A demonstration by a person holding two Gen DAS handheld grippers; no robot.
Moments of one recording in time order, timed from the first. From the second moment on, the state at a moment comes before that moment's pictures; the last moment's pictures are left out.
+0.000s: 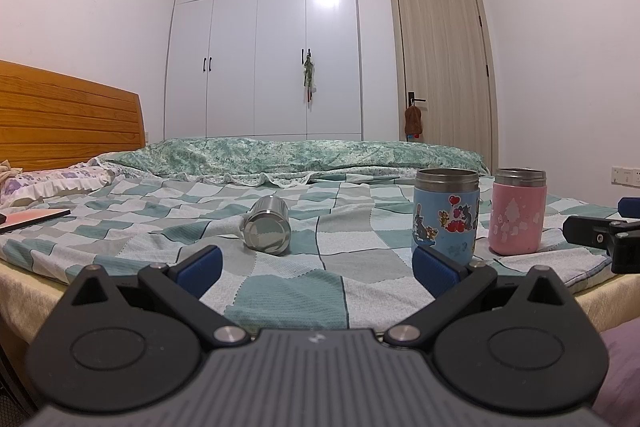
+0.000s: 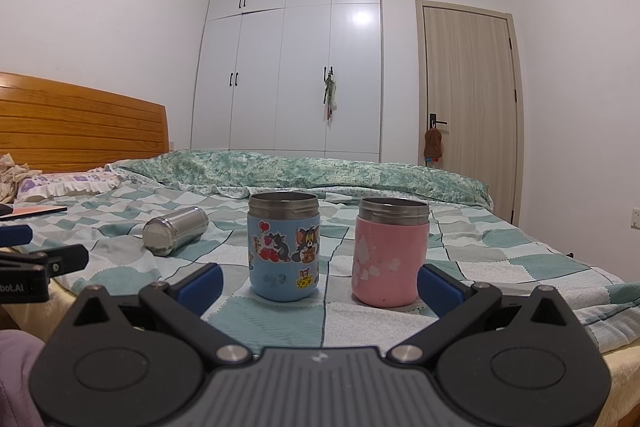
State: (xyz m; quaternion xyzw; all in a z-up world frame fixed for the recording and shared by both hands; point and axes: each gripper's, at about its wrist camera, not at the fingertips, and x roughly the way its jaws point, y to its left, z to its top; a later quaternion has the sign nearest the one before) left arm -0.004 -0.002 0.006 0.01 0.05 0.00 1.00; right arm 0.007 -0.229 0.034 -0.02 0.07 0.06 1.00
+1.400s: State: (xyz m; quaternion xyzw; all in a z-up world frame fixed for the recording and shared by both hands) left arm 0.205 0.174 0.053 0.03 0.15 0.06 0.99; right arm 0.319 -0.015 0.075 0.01 0.25 0.33 0.91
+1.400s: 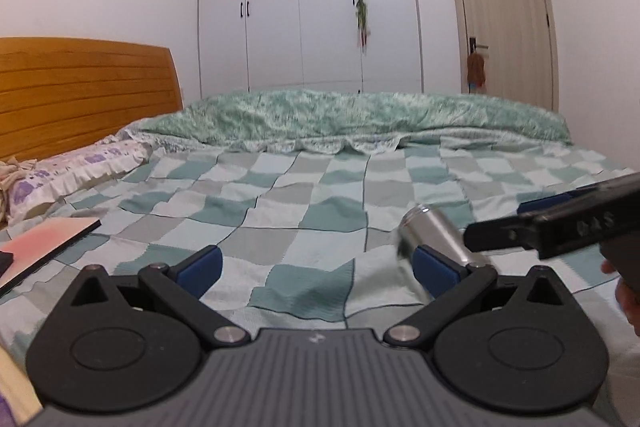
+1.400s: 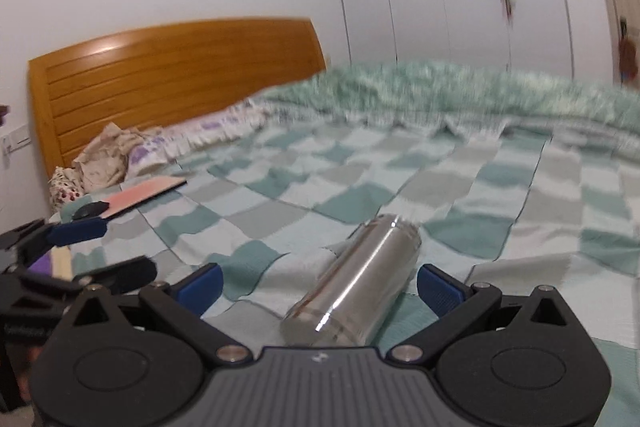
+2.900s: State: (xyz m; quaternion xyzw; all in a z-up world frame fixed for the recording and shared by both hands) left arm 0.239 0.183 0.053 0.02 0.26 0.02 0.97; right arm 0.383 -0.012 0.079 0.12 0.46 0.39 0.79
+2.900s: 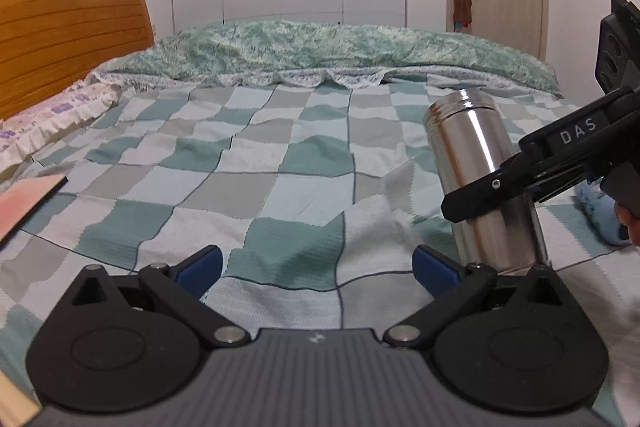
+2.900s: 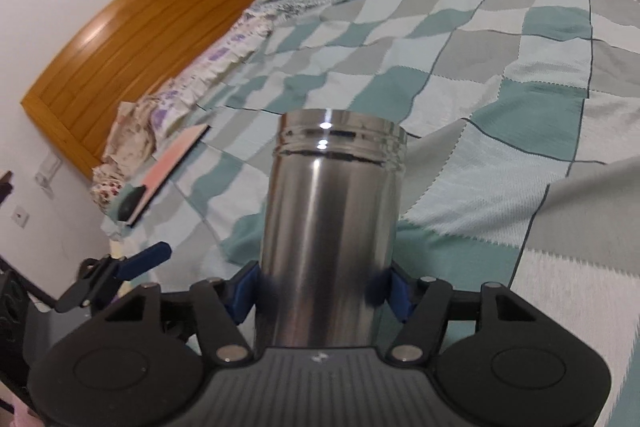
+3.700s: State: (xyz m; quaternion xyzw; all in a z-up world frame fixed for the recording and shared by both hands) left arm 0.093 0.122 0.069 0.03 0.25 -0.03 0.97; right arm 0.207 -0.111 0.074 0.22 0.45 0.34 0.80
